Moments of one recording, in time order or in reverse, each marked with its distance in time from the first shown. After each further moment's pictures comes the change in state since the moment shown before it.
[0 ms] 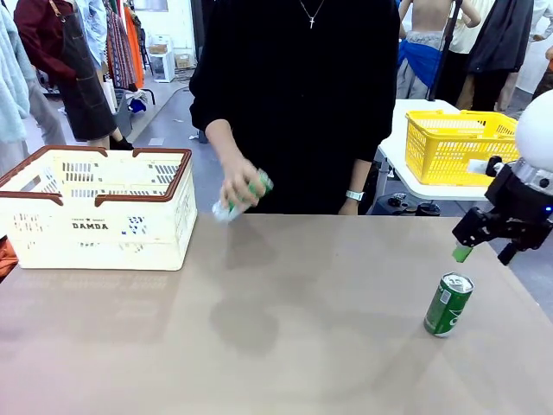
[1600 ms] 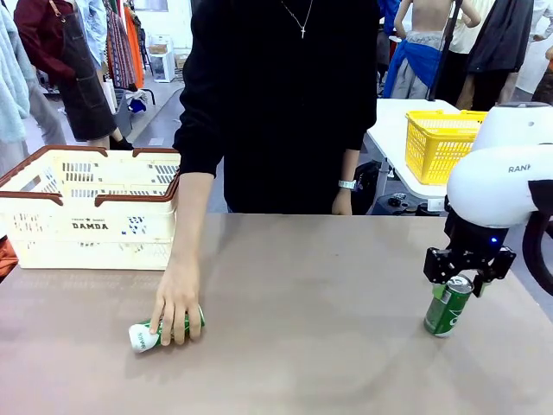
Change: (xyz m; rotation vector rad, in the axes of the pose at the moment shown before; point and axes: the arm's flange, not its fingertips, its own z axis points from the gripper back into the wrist) left arm 0.000 0.000 0.000 0.000 0.000 0.000; right arm 0.003 0.043 -0.073 -0.193 0.113 -0.051
